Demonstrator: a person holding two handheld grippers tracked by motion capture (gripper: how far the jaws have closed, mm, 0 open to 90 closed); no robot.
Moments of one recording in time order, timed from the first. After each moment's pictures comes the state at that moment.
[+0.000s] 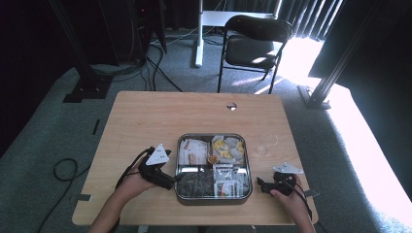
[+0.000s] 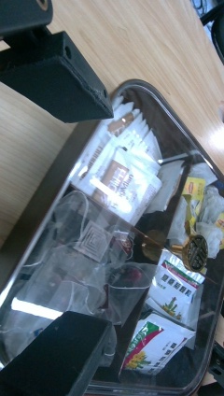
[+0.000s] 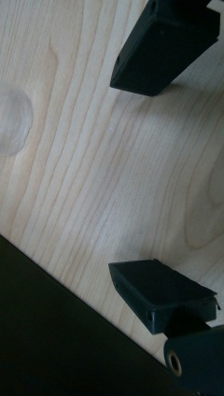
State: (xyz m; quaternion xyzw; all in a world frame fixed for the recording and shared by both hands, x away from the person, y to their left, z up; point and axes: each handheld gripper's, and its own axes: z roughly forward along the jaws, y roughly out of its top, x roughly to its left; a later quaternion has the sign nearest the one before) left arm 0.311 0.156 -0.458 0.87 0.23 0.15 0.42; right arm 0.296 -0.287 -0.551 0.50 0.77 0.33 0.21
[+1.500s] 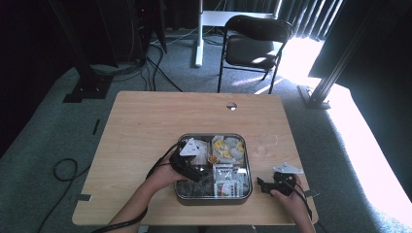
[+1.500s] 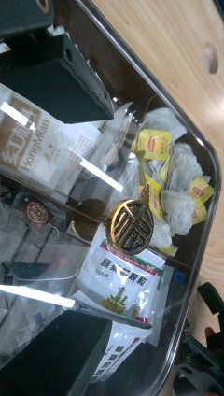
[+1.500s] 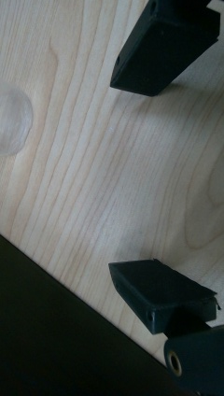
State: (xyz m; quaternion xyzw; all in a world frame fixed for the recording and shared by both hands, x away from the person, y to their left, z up) left arm 0.346 0.077 -0.470 0.88 0.20 0.11 0.42; right arm 0.296 -0.287 -0.551 0.50 0.77 0.33 0.21
